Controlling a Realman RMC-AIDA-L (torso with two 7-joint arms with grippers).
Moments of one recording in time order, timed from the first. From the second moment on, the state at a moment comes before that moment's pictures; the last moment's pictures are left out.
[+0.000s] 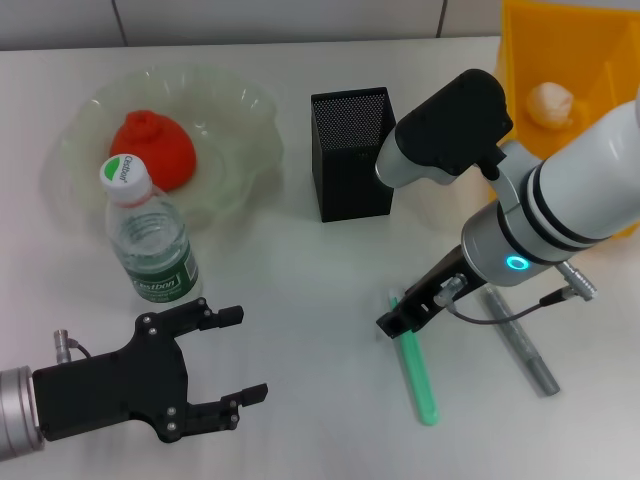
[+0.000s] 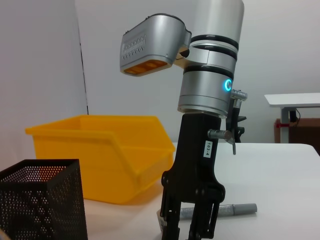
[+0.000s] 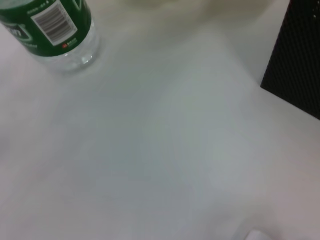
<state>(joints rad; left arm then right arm) -0.24 -2.07 0.96 0.49 1.74 1.65 -0.70 0.58 2.09 -1.82 -1.31 -2.52 -1.33 2.91</state>
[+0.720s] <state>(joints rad) -0.23 -2.07 0.96 0.49 1.74 1.65 -0.70 0.63 2.09 -1.85 -1.24 -2.49 -1.31 2.91</state>
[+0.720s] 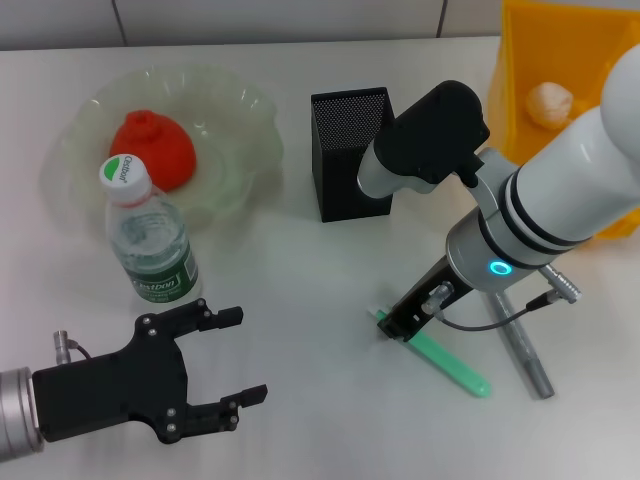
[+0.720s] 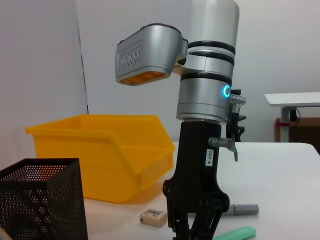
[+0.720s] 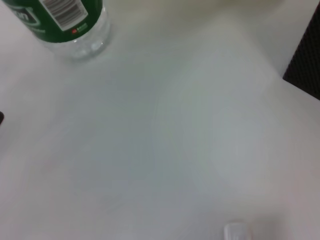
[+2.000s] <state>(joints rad) -0.24 -2.07 0.96 0.47 1.74 1.65 -0.69 0.59 2.09 -1.50 -0.61 -0.81 -0.90 1.06</state>
